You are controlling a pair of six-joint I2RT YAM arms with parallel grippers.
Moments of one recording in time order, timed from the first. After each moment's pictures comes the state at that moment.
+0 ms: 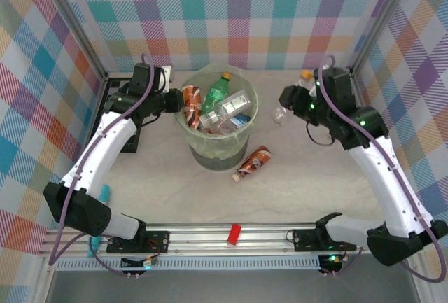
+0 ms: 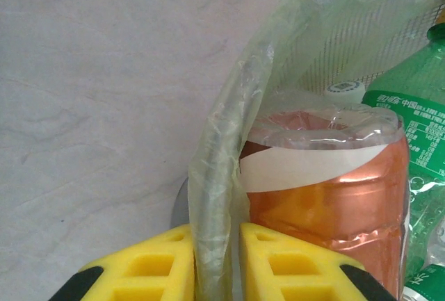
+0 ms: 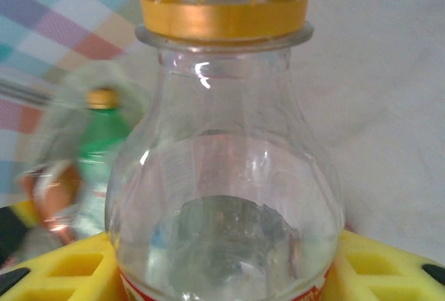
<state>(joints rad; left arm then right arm) -0.32 1.43 1.50 -0.81 0.10 -0.30 0.47 1.22 1.60 -0.96 0.01 0.75</state>
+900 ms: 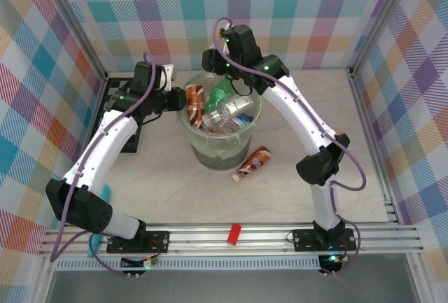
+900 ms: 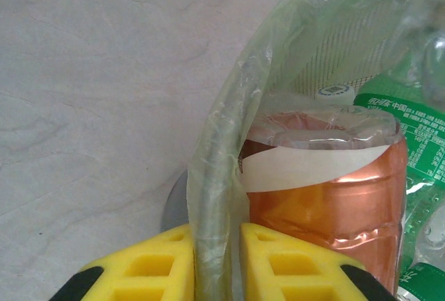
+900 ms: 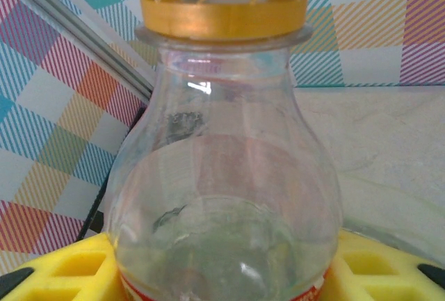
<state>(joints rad) -0.32 1.44 1.51 -0.79 0.14 -0.30 0.70 2.06 2.43 -0.85 0.05 0.52</state>
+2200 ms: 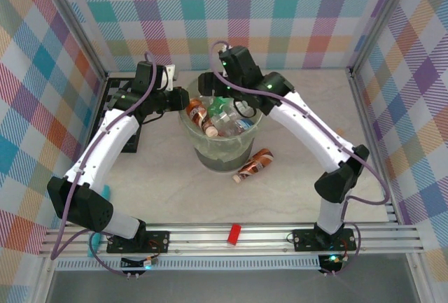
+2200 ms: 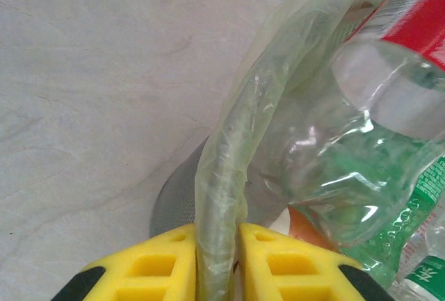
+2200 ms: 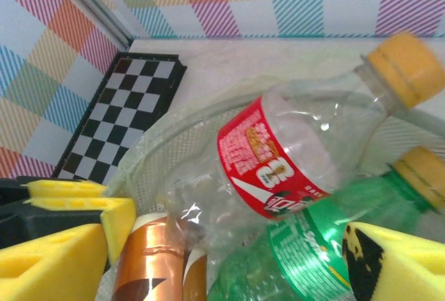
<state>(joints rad) -0.32 1.46 1.51 -0.78 0.19 -0.33 0.79 1.81 2.10 -0.88 0.17 0.51</state>
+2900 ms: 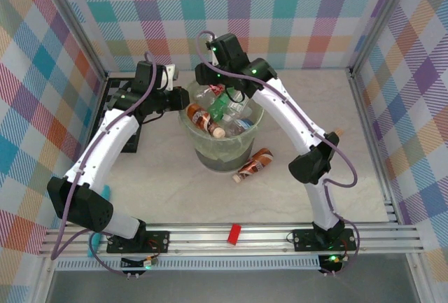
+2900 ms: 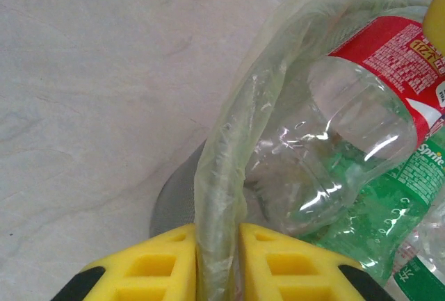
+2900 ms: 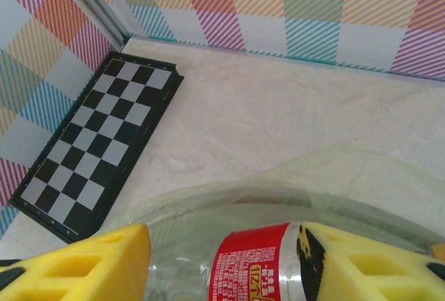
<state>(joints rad) -0.32 1.46 1.51 -0.78 0.19 -0.33 0.74 2.12 2.48 -0.96 0.08 0.37</state>
